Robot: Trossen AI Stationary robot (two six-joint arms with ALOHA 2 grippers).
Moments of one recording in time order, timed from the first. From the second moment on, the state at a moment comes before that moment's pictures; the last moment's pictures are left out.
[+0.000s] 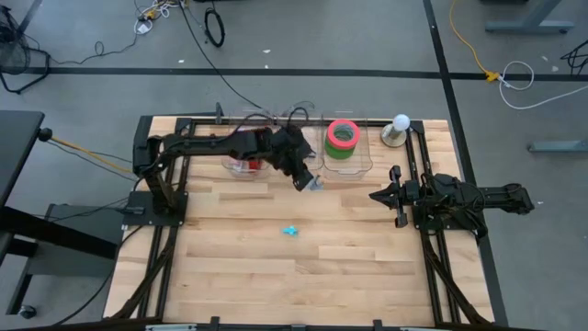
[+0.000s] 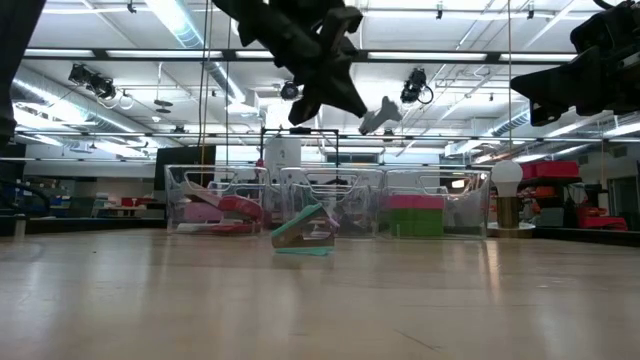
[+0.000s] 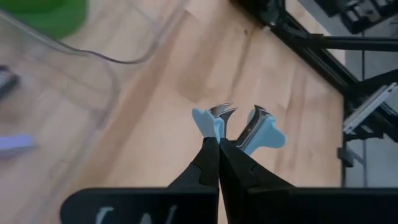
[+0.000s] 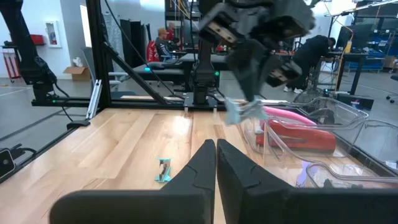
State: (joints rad) left arm 0.22 1.78 1.45 -0.42 0.25 -0.46; right arm 0.04 0.00 0.02 0.01 0.01 -0.04
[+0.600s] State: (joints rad) left arm 0.50 1.78 1.45 -0.44 0.22 -0.35; right arm 0.04 0.00 0.02 0.01 0.01 -0.04
